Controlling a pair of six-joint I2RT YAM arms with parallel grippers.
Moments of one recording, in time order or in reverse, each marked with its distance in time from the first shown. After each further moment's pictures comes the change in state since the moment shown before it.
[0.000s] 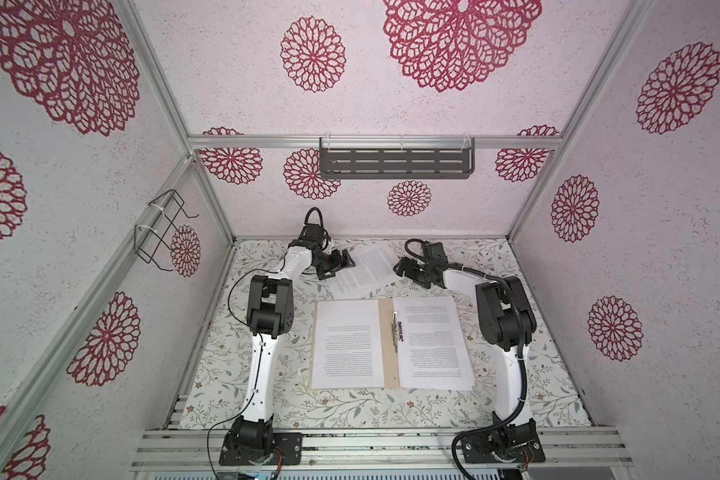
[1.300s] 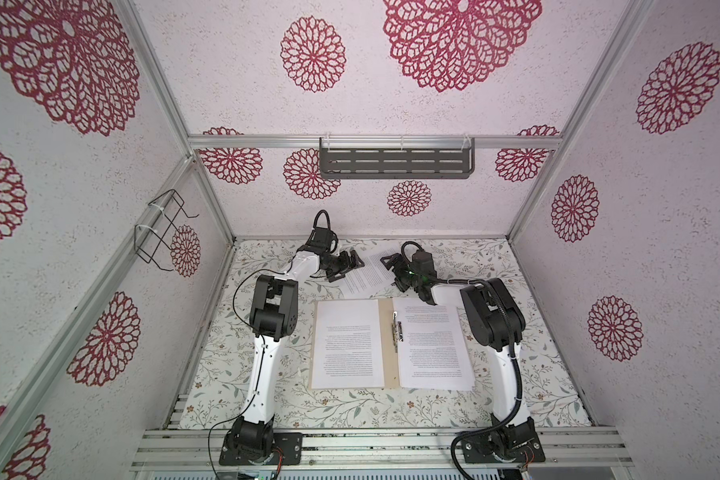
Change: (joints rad) left arm -0.053 -0.047 -0.131 0.167 -0.004 -0.137; right arm 0.096 0.021 -0.187 0.582 -0.042 0.566
